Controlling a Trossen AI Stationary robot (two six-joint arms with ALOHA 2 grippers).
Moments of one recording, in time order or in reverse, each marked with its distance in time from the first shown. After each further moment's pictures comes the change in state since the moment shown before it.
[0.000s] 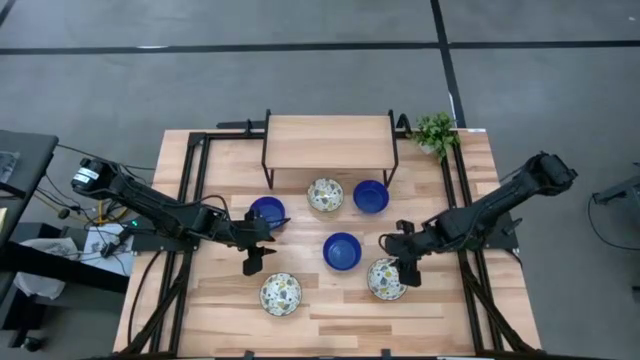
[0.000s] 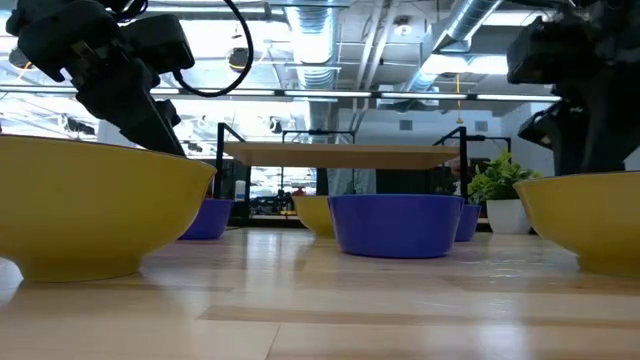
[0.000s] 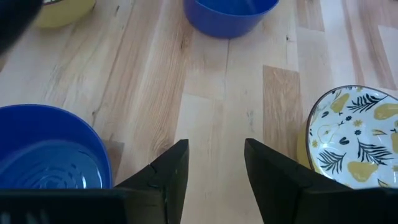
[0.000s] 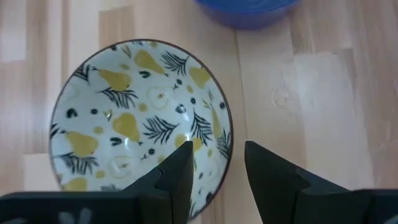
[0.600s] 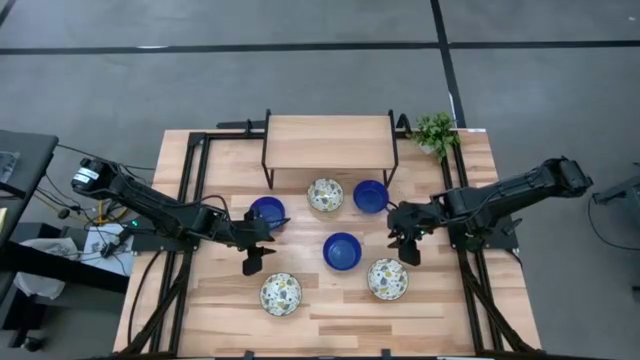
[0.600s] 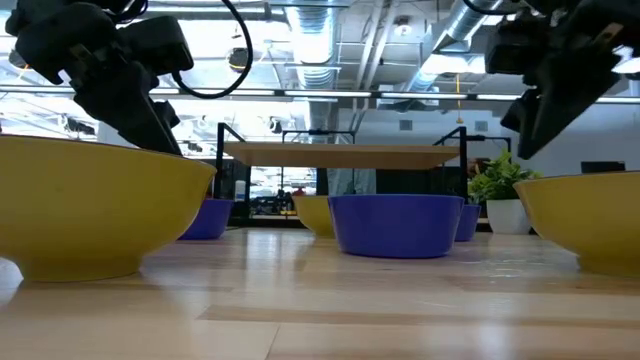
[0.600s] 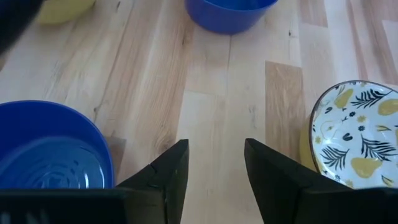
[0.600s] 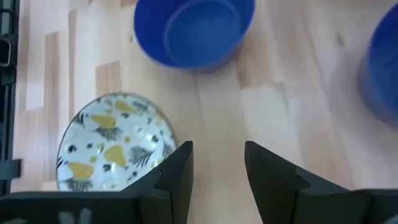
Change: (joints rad) left arm 0.000 0.000 0.000 -0.013 0.000 0.003; right arm -0.229 -0.179 0.000 -0.074 -0.128 -0.105
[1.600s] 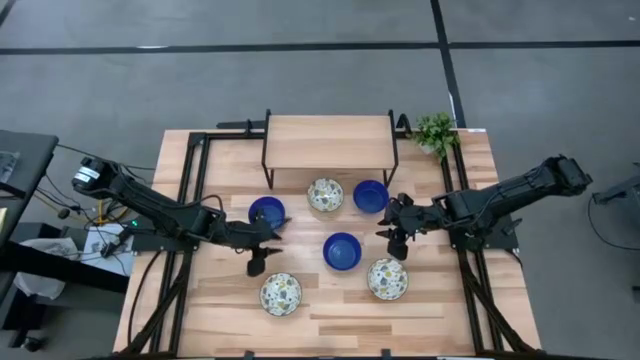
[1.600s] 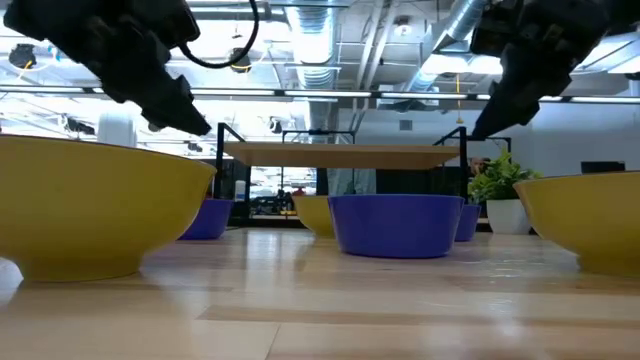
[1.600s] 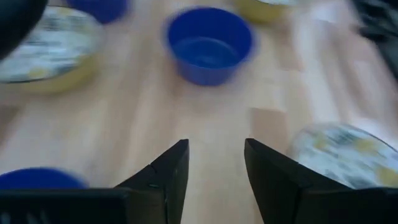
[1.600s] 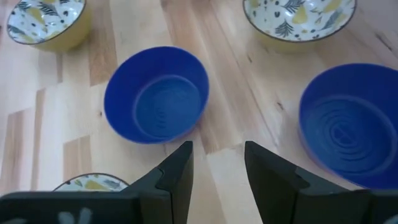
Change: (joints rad) left arm -0.031 0.003 0.001 0.160 -0.108 0.066; right arm 0.034 -0.003 0.001 0.143 0.295 0.067
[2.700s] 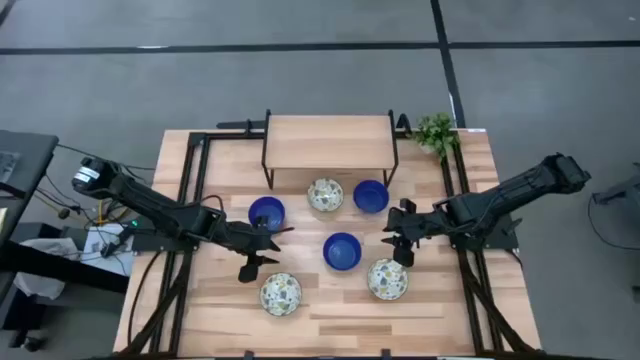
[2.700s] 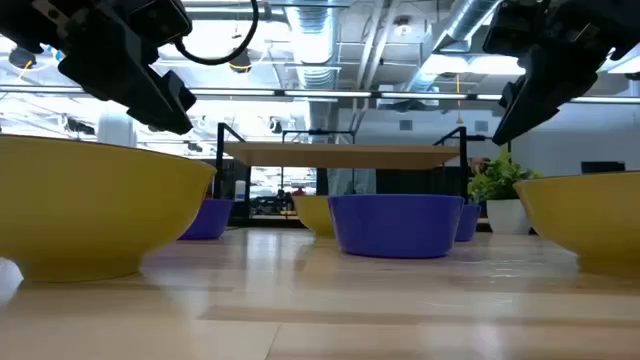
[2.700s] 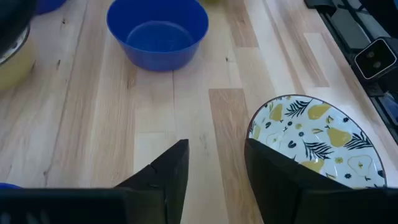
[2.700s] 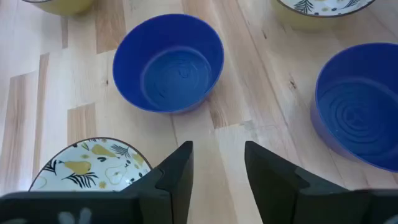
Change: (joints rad) left arm 0.000 0.000 0.000 -0.015 0.211 0.092; right arm 0.075 0.000 0.000 -0.068 -0.001 0.001
